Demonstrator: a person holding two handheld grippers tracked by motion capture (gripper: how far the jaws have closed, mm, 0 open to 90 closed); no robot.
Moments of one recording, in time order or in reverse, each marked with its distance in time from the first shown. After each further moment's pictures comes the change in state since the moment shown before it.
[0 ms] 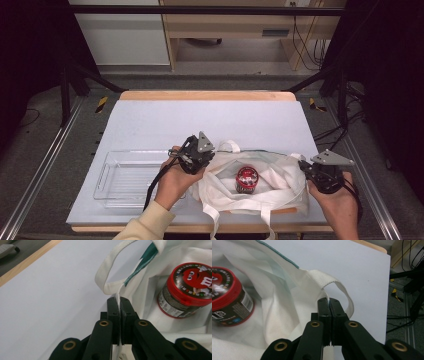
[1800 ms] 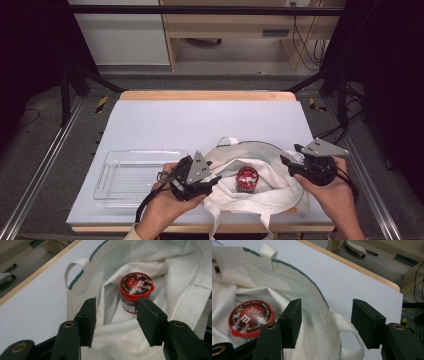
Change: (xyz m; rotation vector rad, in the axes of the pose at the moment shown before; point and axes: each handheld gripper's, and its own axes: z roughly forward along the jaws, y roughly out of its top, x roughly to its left) left arm -0.050 -0.015 -0.064 -0.135 -0.059 0.119; right arm 0.020 0.047 -0.012 -0.129 0.109 -0.125
